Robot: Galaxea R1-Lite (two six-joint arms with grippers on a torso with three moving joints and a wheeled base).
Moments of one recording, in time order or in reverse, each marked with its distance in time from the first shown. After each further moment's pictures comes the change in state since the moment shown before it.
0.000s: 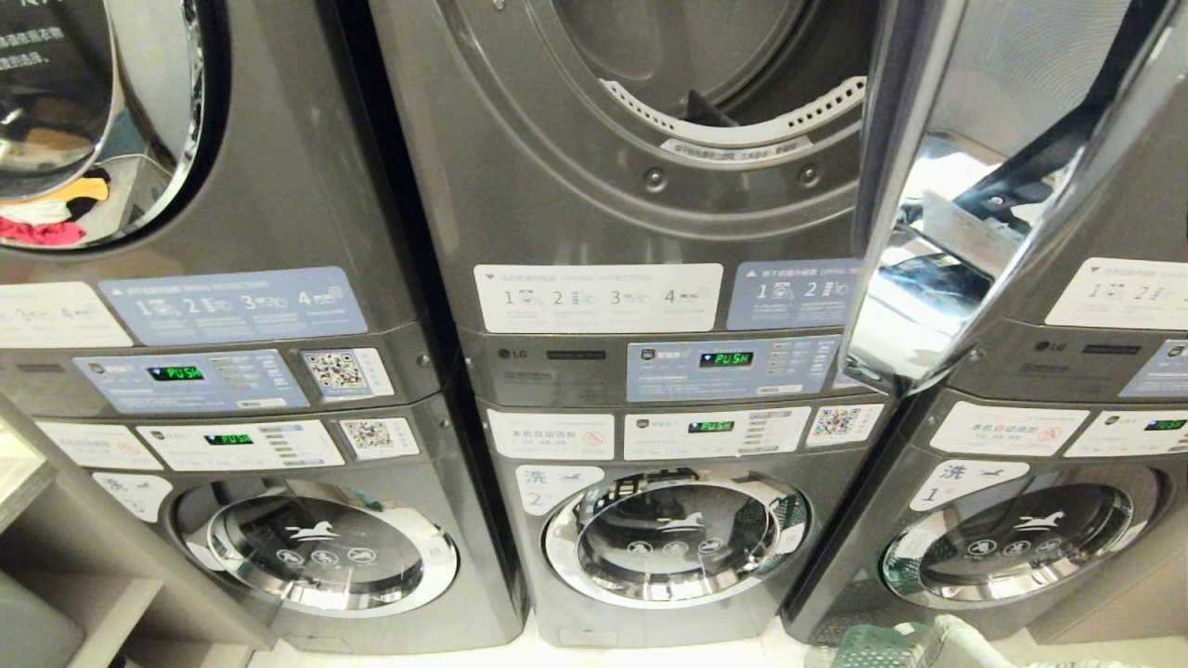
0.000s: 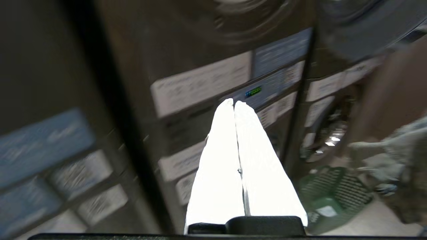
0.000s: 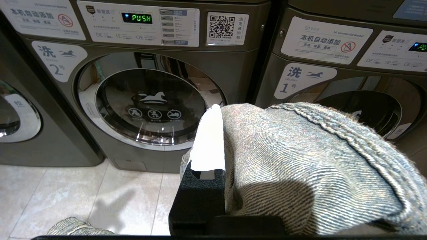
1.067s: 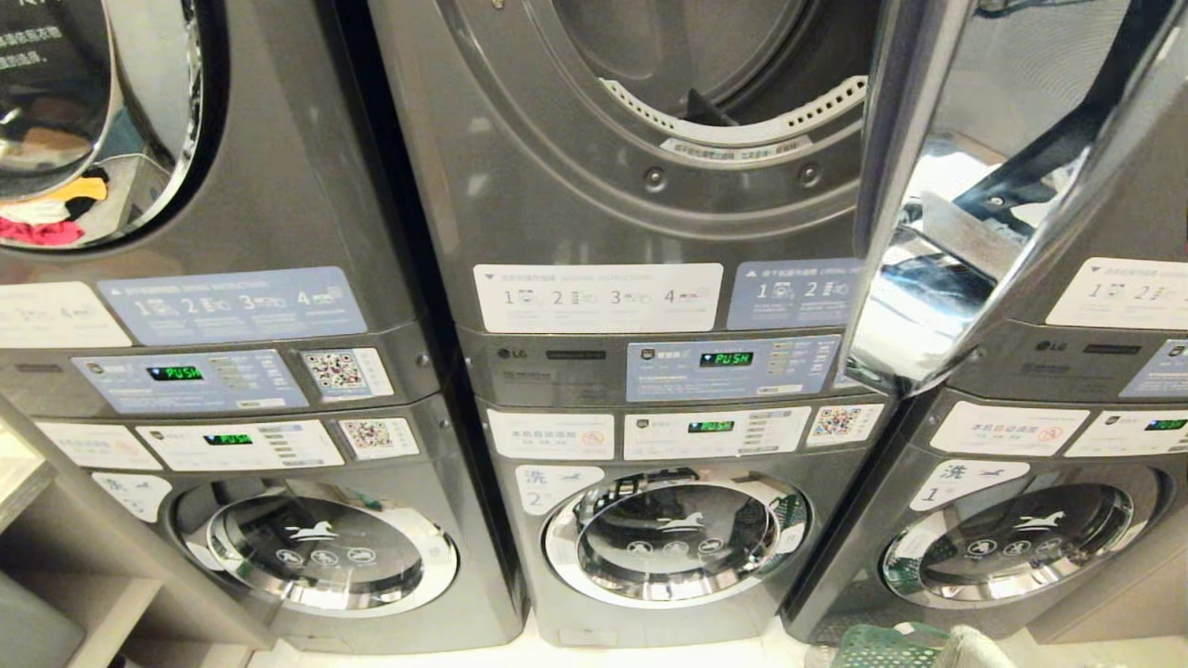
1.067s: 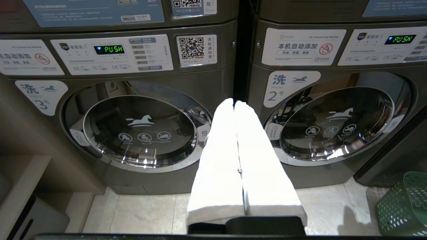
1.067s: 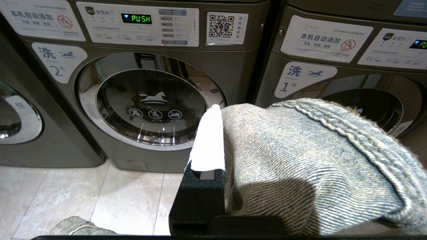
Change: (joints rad) left arm 0.118 -0.742 0.752 0.152 0.520 -0.060; right arm 0.000 0.000 -0.001 0.001 -0.002 0.009
